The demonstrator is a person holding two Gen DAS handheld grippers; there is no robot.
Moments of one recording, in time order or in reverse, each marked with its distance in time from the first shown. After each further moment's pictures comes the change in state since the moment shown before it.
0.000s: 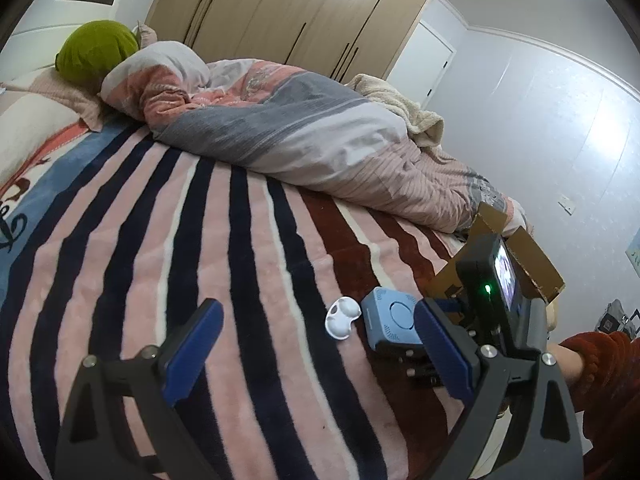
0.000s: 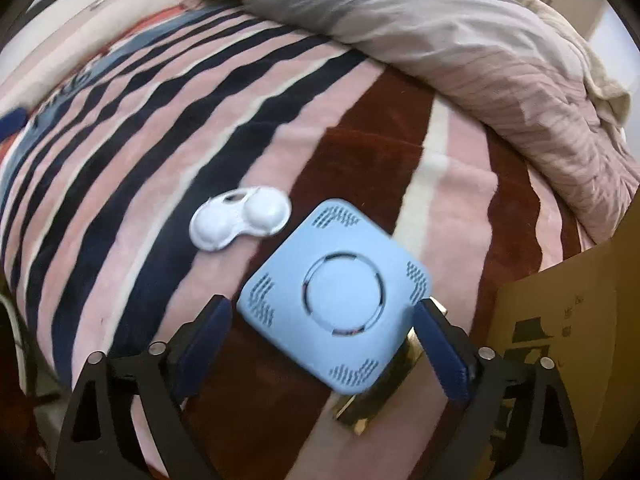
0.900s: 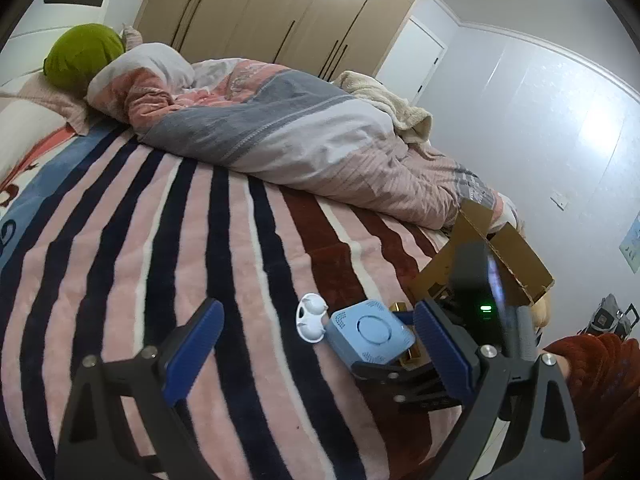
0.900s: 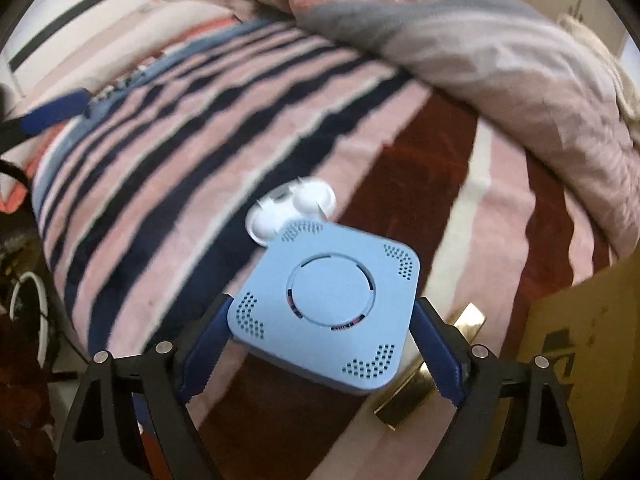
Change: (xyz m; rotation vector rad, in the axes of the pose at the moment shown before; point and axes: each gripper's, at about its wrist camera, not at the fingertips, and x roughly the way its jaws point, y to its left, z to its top) left arm 0.001 -0.024 0.002 0.025 0.012 -0.027; right arm -0.006 0.007 -0.013 -0.072 -0.028 0.155
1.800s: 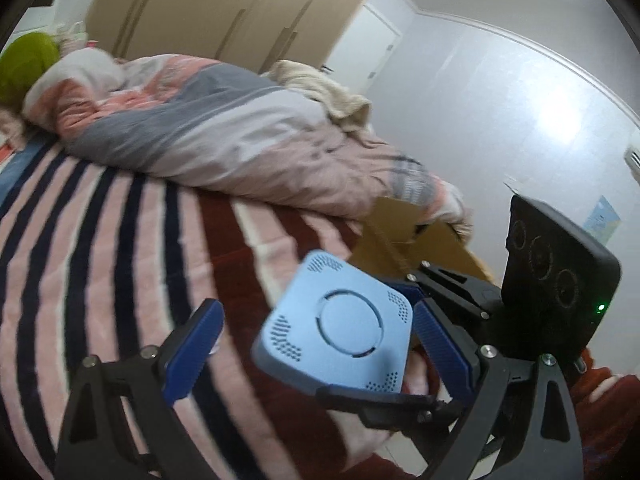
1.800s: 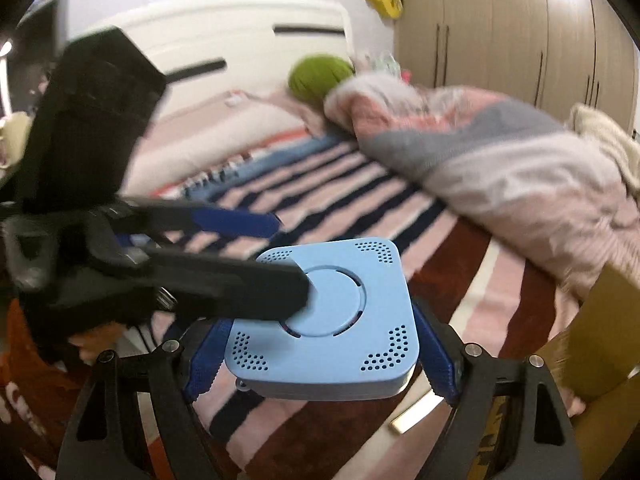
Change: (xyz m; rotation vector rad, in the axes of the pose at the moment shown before) left arm 0.009 -0.084 0.028 0.049 0.061 -0.202; right arm -0.141 0.021 -0.013 -0.140 -0.429 0.173
